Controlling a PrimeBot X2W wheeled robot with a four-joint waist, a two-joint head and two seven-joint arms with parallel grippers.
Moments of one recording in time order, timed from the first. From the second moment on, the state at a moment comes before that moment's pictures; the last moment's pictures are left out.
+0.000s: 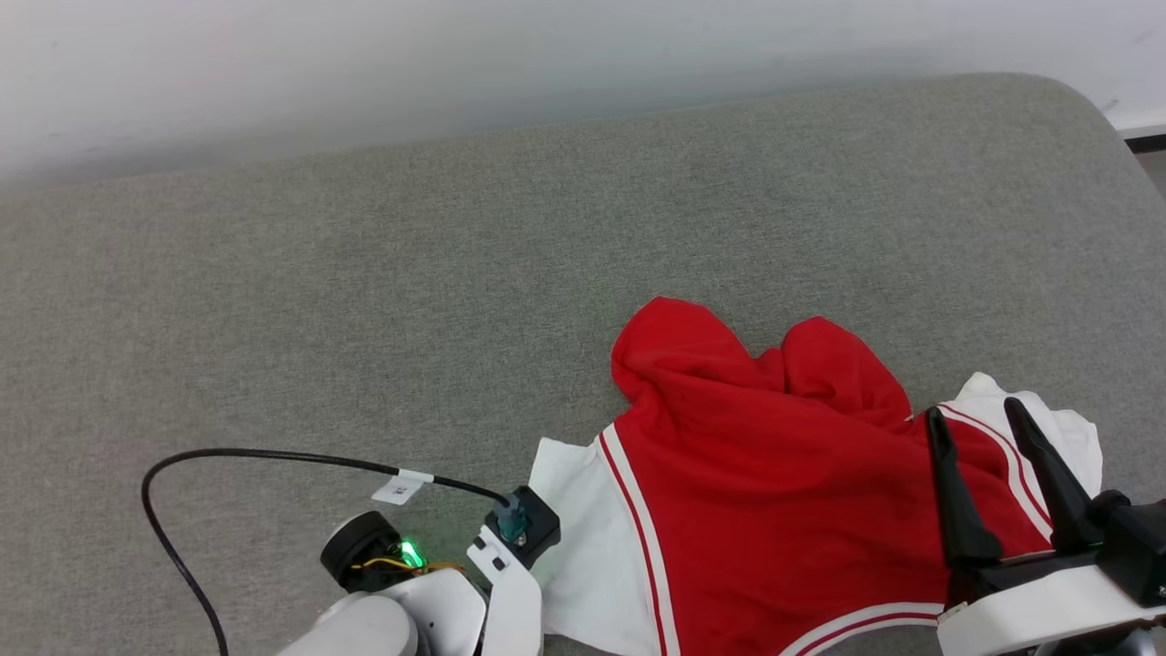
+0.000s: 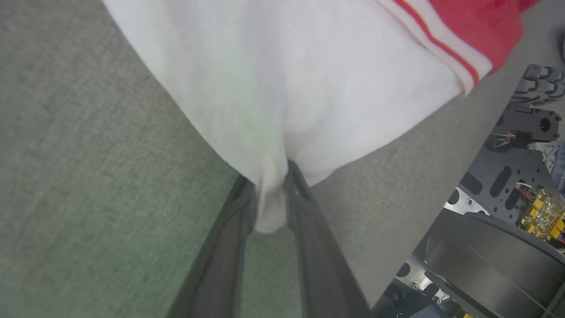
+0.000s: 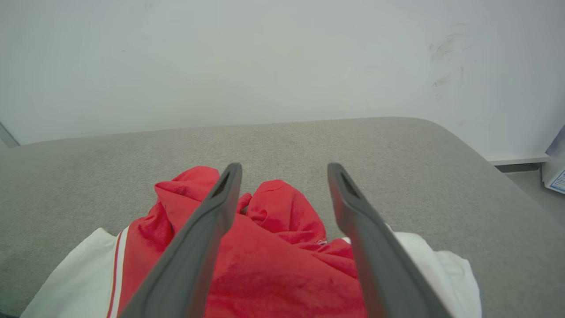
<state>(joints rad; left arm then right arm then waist) -0.40 0.51 -0.90 0.10 -0.58 -0.11 0.72 0.10 -0.05 -0.02 -0.24 0.14 0.13 0.00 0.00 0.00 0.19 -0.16</state>
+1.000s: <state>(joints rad) -0.33 0.52 -0.63 0.05 -0.64 0.12 0.32 0.08 -0.13 -0.38 0.00 0.32 0.13 0.59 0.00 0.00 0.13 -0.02</state>
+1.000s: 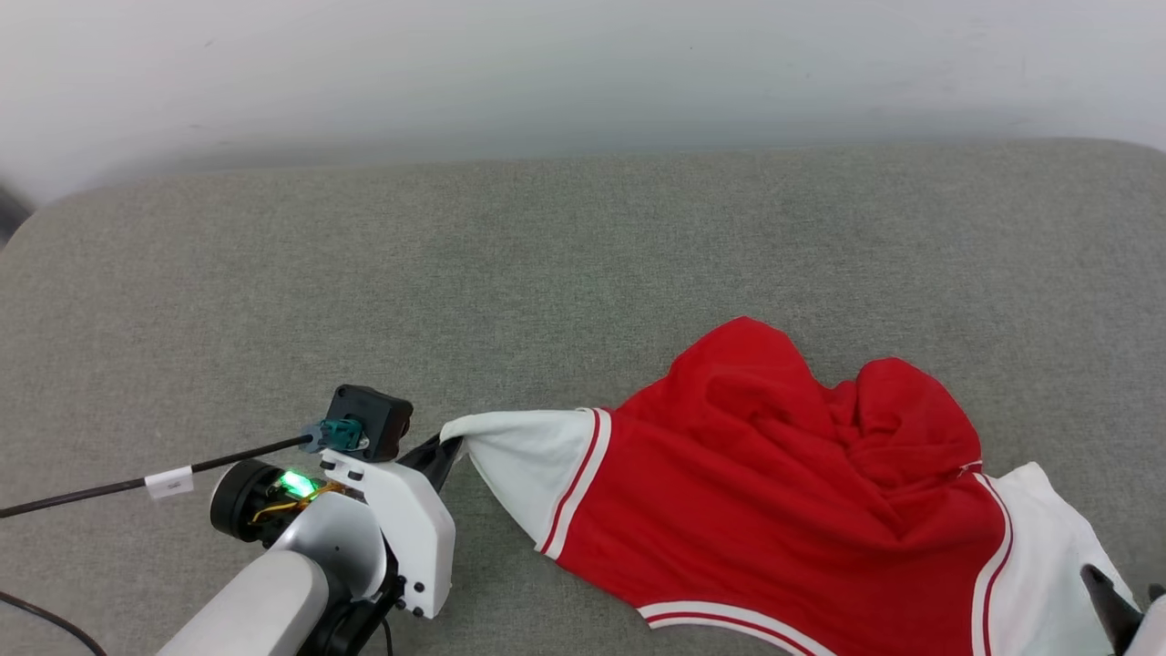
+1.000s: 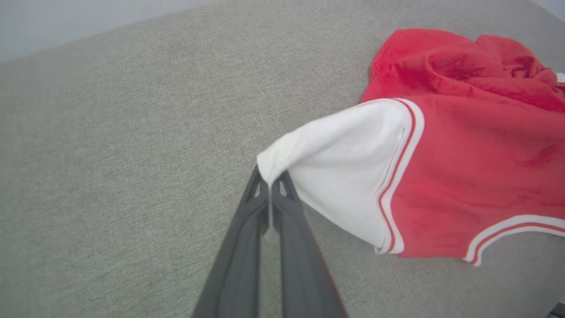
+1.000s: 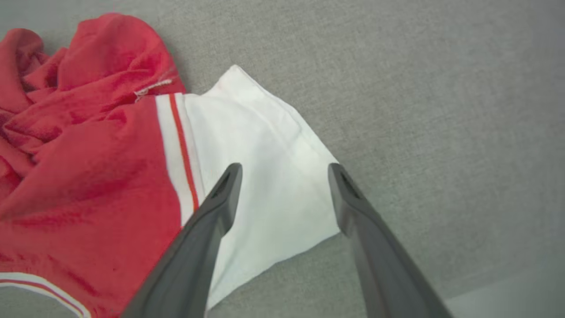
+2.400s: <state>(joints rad) -0.42 0.54 -0.49 0.03 -0.66 0.17 0.16 -0.13 -0.23 -0.33 -0.02 0.35 0.13 0.84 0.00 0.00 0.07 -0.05</state>
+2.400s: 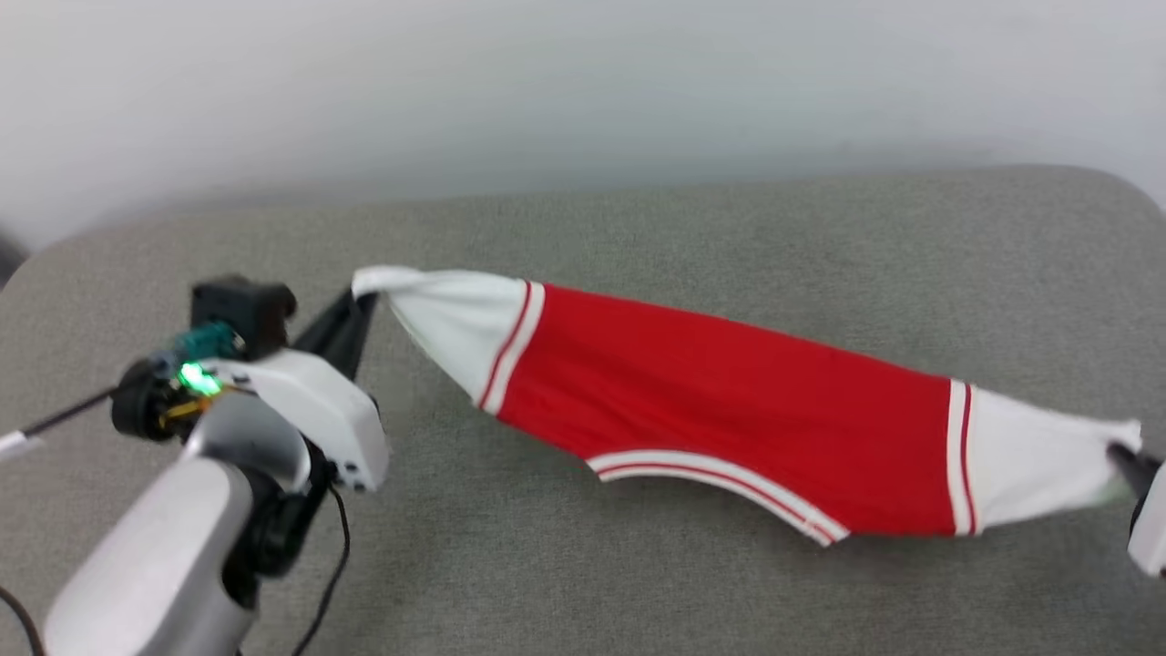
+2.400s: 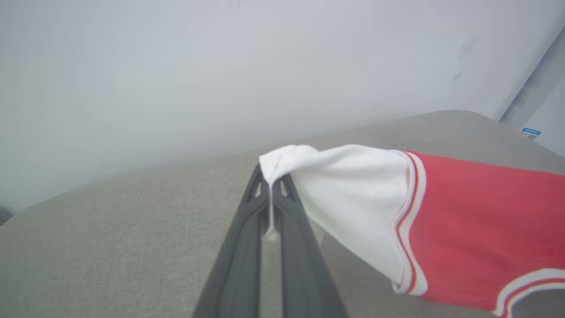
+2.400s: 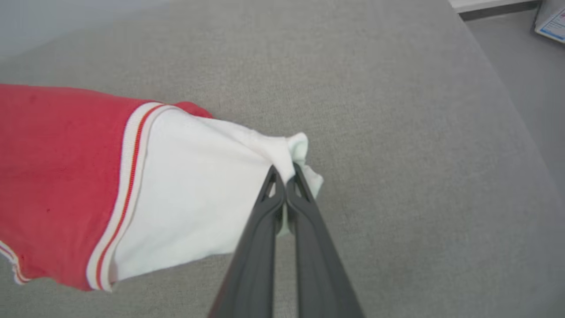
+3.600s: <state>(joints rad) -1.65 0.56 -0.36 0.54 -0.54 0.00 0.07 -1.47 -0.39 -0.01 0.37 0.21 0.13 0.36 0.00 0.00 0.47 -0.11</state>
